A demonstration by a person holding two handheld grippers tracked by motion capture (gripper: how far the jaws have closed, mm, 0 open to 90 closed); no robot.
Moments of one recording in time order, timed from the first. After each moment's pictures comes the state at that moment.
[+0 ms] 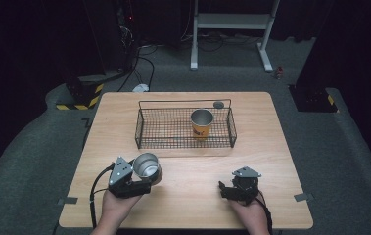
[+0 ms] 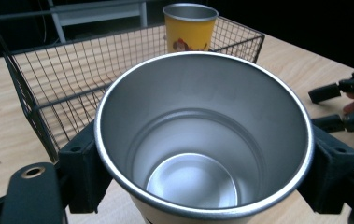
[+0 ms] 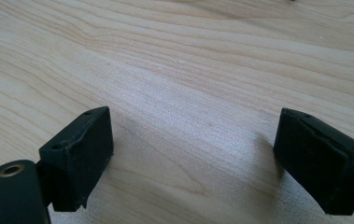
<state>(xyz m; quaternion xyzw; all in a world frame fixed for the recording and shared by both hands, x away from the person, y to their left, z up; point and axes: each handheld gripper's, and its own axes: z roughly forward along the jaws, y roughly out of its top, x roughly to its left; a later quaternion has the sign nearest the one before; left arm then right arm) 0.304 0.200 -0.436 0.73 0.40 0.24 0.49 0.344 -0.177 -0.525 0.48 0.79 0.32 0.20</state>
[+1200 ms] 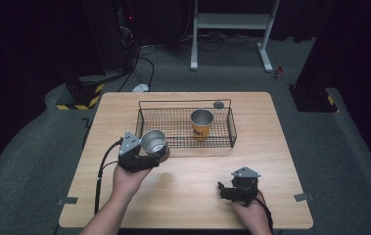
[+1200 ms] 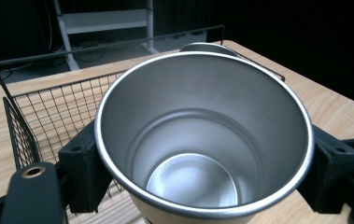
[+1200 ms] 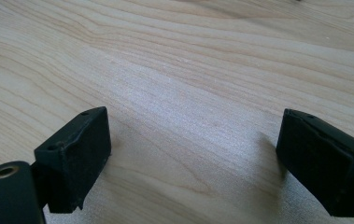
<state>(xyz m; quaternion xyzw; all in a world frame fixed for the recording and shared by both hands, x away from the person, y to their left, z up) 0.364 0.181 -0.410 0.72 0.41 0.25 0.50 0.344 -0.176 -0.525 0.48 0.79 0.32 0.20</state>
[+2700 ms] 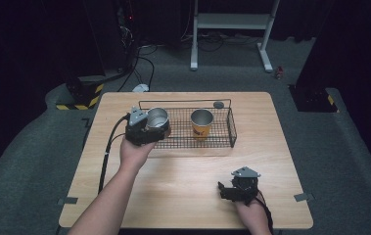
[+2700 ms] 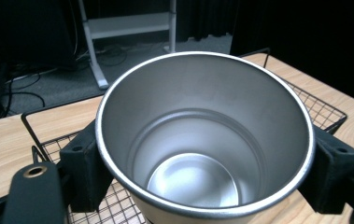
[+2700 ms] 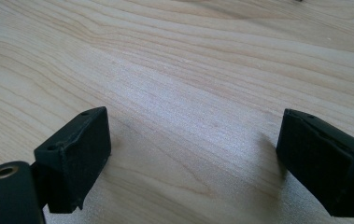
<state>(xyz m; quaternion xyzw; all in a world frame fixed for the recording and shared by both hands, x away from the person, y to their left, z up) 0.438 0.174 -0.397 0.71 0.44 0.27 0.48 0.344 -0.176 -0.525 0.47 0.80 0.32 0.20</state>
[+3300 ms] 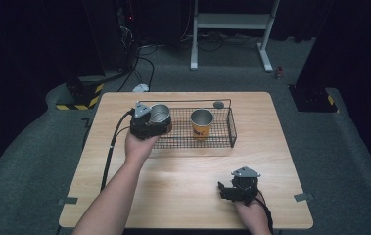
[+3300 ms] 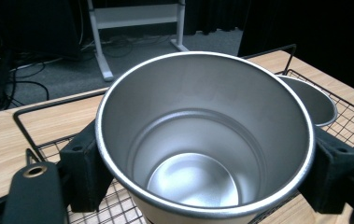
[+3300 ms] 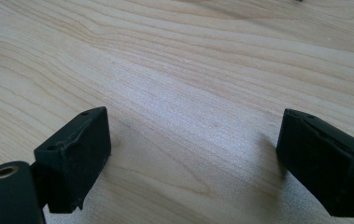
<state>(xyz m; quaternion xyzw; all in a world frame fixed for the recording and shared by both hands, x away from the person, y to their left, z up) 0.467 0.169 -0.409 0.70 0.46 0.27 0.47 0.344 -0.176 -0.526 0.47 0.80 0.32 0.20</state>
